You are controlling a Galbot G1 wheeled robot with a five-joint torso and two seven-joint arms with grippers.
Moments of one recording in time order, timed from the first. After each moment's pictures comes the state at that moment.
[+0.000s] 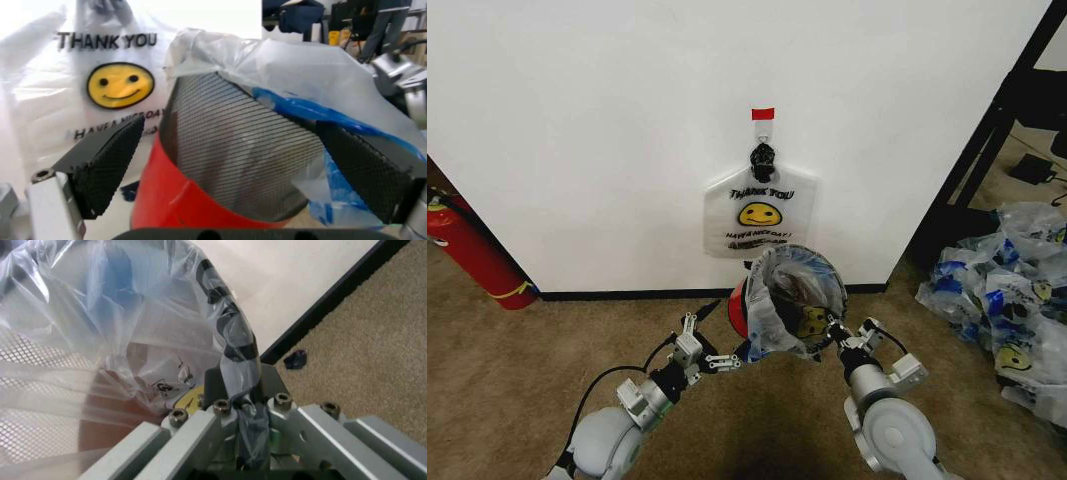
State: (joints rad) left arm 1.38 -1.11 -0.31 -1.92 -0.29 -0.29 0.42; right arm -1.36 1.14 0.23 2.06 1.23 0.07 0.46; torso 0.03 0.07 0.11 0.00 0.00
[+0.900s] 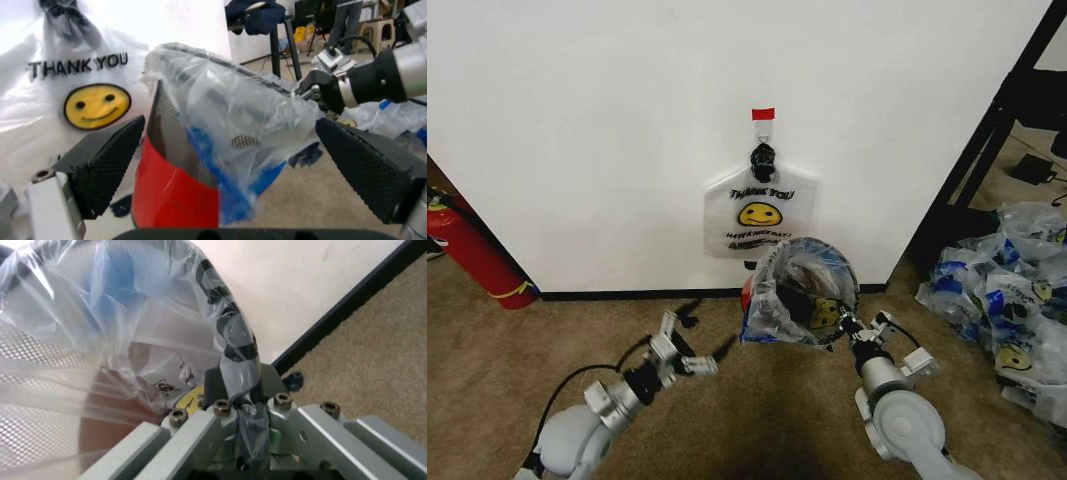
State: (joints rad) left arm 1.44 -1.08 -0.40 -1.96 -0.29 -0.34 0.59; right arm -1.35 1.13 0.27 2.02 1.23 0.08 0.41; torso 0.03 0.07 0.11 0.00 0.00
